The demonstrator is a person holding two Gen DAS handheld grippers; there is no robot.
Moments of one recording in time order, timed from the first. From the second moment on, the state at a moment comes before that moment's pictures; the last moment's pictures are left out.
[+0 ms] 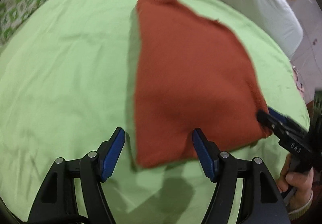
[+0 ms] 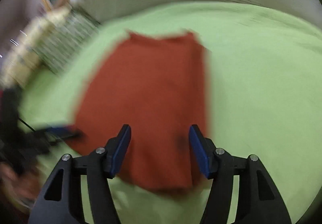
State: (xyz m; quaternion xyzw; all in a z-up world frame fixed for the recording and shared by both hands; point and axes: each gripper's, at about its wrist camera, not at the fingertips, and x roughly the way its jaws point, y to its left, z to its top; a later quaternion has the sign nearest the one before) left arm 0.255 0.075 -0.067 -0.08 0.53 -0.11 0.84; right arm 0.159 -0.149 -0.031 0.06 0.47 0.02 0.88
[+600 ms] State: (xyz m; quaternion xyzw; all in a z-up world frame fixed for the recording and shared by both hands) left arm 0.172 0.046 -0.011 -0.02 0.44 -0.06 0.89; right arm 0.084 -0.137 -0.004 0.11 0.40 0.02 0.91
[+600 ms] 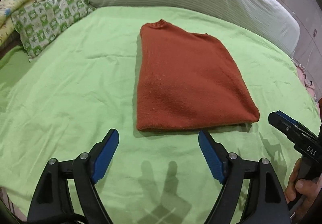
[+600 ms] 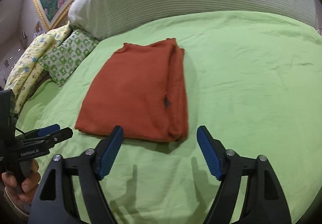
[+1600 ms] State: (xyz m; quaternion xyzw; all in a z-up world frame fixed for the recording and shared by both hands) left arm 0.170 0.048 -0.036 0.01 0.40 -0.01 0.92; right arm 0.091 -0.092 -0.034 0.05 0.36 0.04 0.93
